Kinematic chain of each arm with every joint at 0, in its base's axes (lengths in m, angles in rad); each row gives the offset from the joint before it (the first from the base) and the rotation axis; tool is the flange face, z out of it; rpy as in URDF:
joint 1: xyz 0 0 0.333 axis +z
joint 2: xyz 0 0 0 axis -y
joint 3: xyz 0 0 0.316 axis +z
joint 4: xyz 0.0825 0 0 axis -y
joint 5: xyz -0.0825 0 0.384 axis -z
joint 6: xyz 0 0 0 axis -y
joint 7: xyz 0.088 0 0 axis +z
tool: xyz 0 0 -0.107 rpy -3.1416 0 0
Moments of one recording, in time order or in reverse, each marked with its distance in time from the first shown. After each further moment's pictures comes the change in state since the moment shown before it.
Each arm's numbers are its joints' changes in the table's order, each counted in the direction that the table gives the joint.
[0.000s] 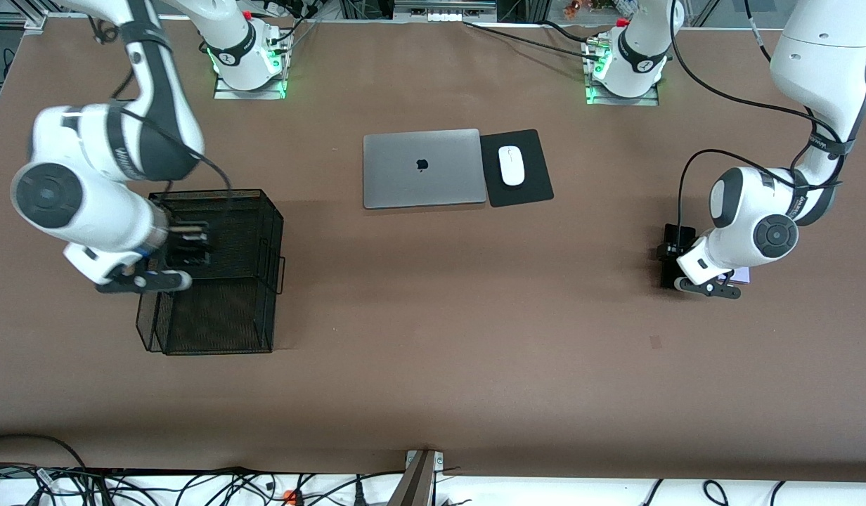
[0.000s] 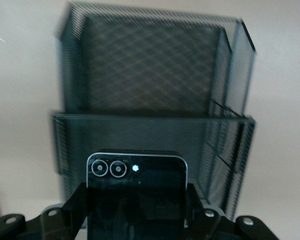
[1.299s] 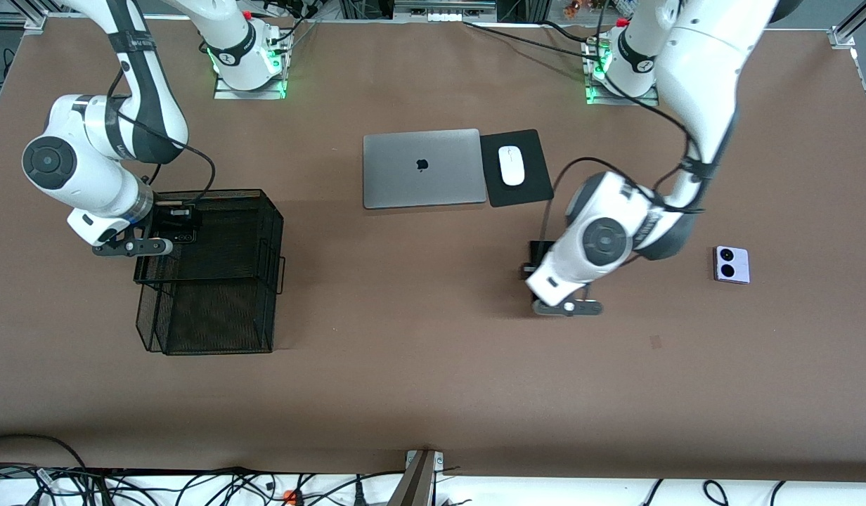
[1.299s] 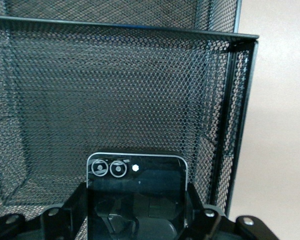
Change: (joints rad) left arm -0.477 -0.166 -0.090 0.460 0.110 -0.181 0.612; right arm 0.001 0.103 -0.101 -0.417 -0.002 0.363 0.082
